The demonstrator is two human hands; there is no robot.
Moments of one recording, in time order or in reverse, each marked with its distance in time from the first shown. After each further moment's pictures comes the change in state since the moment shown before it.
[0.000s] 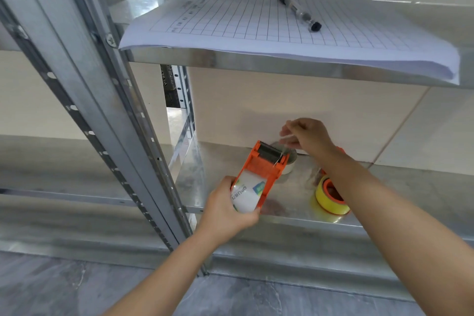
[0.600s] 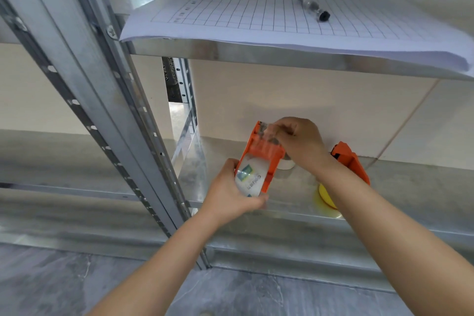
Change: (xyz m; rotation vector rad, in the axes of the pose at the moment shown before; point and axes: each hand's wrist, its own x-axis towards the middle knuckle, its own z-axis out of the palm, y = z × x) left_hand 0.018 0.013 -0.009 0.044 -0.045 0.004; right_hand -0.049 -0.028 0.030 -0.263 -0.006 -0.278
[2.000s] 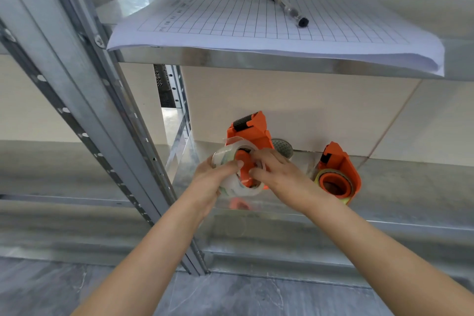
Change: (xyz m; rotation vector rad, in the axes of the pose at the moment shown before) left_hand 0.012 0.020 -0.024 -0.709 -0.065 -0.214; right_hand -0.046 0.041 0.012 -0.702 -0.284 -0.634
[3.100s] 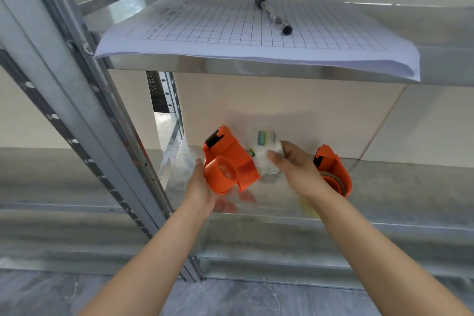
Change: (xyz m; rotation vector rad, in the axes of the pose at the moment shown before) left_hand 0.034 -0.028 0.001 -0.478 0.239 -0.263; right_hand -0.003 0.009 -0.024 1.139 0.282 0.694
